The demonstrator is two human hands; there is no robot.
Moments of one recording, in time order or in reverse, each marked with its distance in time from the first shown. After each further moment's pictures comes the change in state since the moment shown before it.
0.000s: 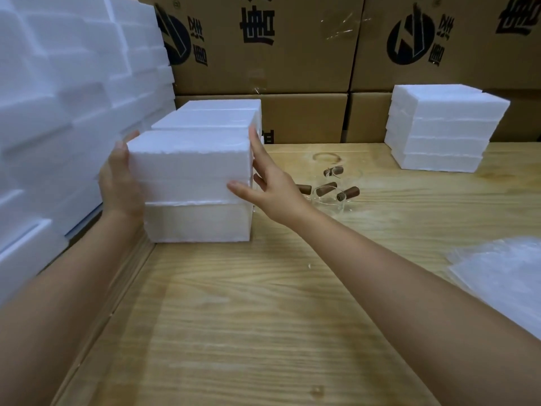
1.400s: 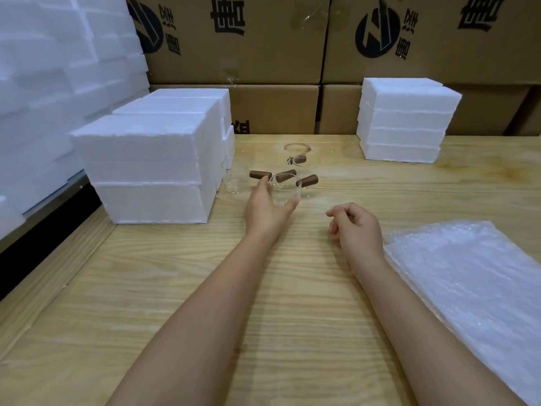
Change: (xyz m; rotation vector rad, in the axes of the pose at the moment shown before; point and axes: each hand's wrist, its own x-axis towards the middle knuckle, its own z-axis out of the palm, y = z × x) left_hand -0.155 -0.033 0.212 0.354 -0.385 -0.101; right_hand -0.149 0.062 -0.110 0.041 0.650 0.381
